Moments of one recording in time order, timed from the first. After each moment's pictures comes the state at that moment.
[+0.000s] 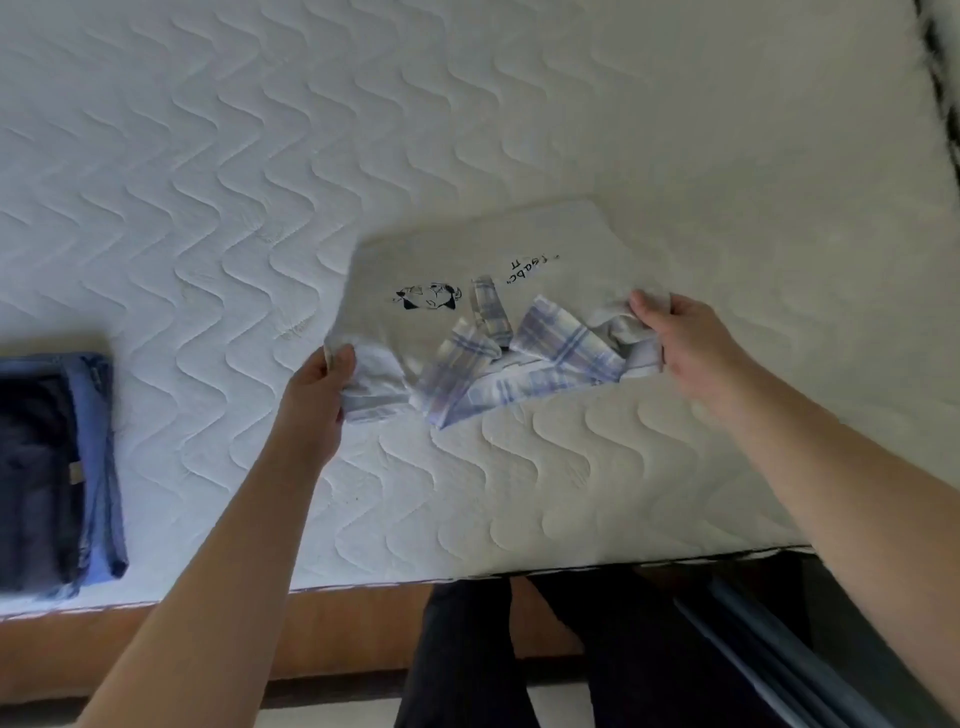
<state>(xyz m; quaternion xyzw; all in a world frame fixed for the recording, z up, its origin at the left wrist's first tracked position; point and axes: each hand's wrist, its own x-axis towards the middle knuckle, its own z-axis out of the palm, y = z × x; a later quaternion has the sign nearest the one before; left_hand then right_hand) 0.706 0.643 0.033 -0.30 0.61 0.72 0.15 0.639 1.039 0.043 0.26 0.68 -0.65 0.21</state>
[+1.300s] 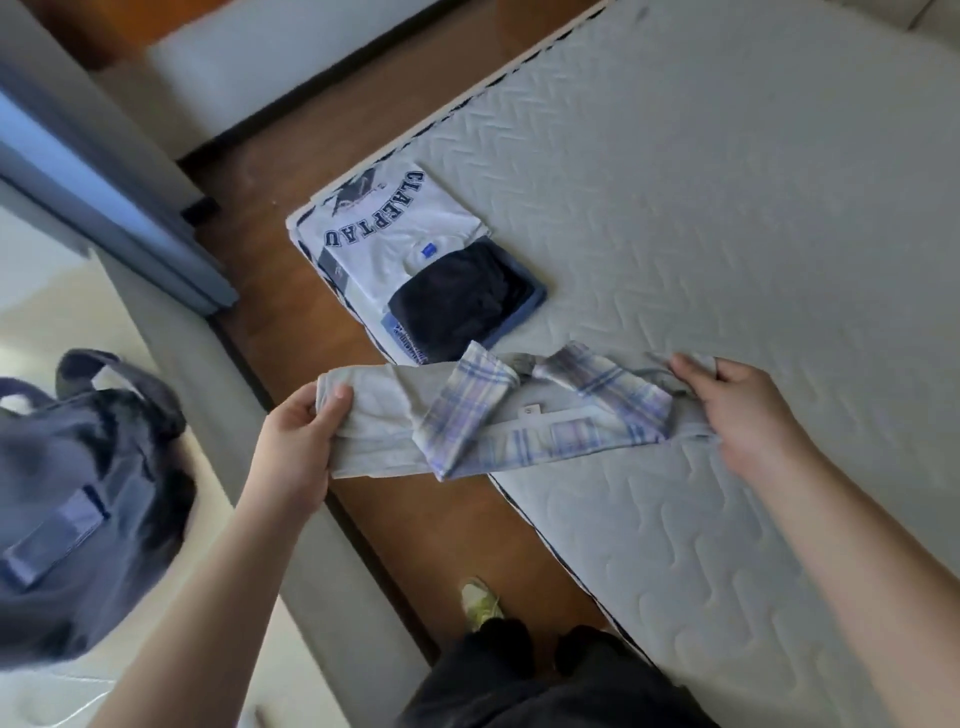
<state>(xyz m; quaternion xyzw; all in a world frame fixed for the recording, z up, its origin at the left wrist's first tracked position) 1.109 0.492 0.326 -0.51 0.54 0.62 -0.26 0.760 0.698 0.307 -0.10 0.73 -0.58 0.35</state>
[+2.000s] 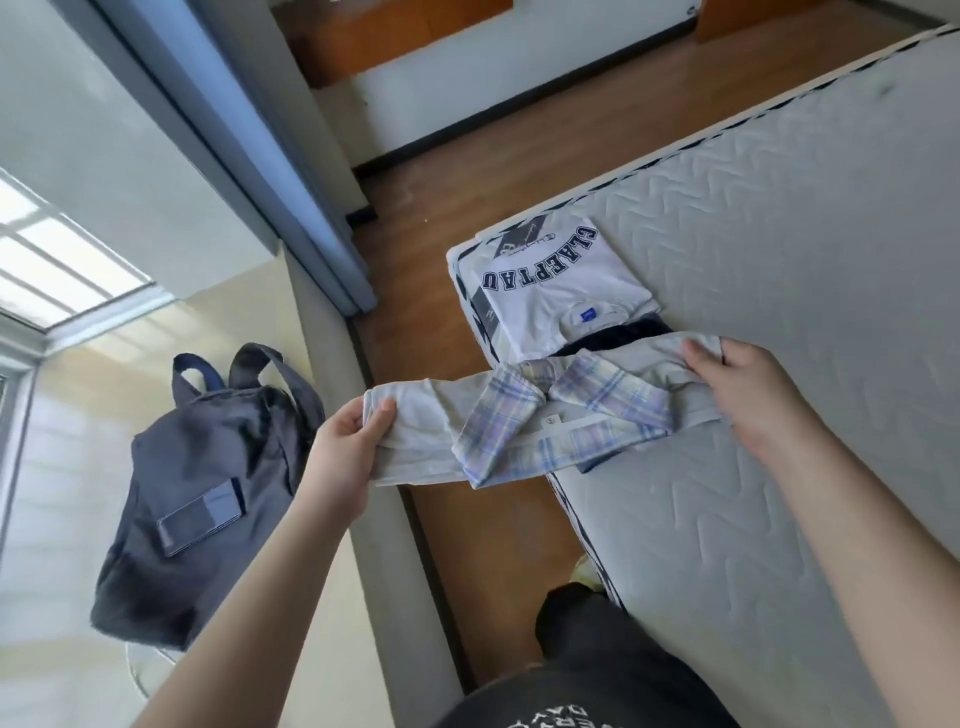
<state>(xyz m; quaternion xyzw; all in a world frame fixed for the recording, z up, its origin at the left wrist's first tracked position) 1.205 0.341 0.341 -0.58 0.48 0.57 -0.33 0.820 0.415 0.323 -0.32 0.69 -0.51 0.40</state>
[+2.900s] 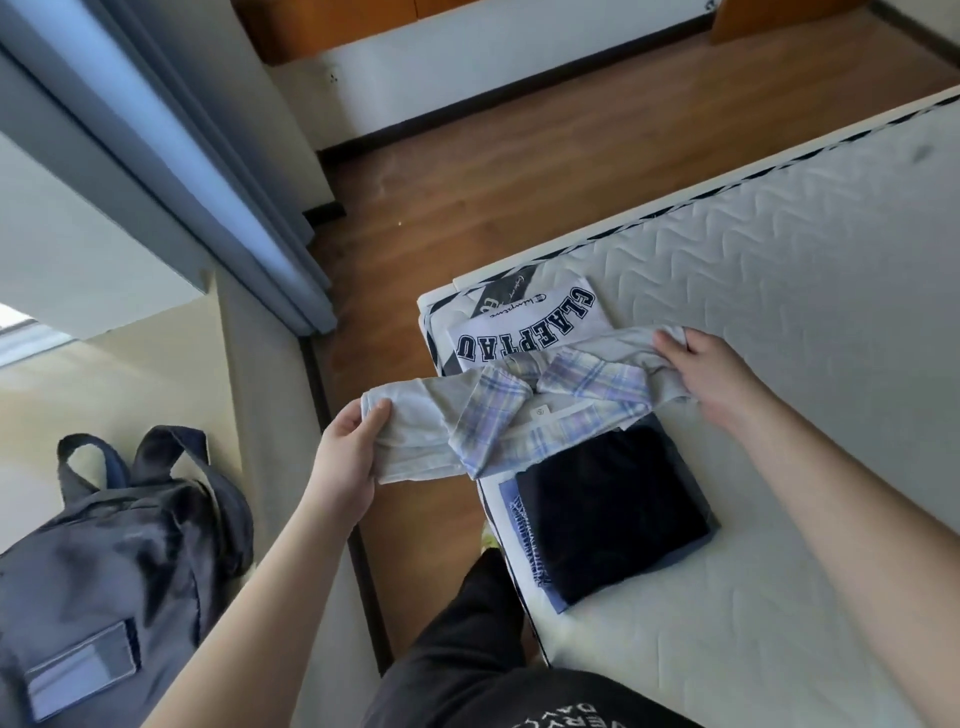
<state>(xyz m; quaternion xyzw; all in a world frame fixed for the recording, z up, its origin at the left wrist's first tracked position) 1.095 0.089 0.286 -0.58 0.35 0.63 -0.37 0.701 0.116 0.274 -0.32 0.70 -0.44 0.47</state>
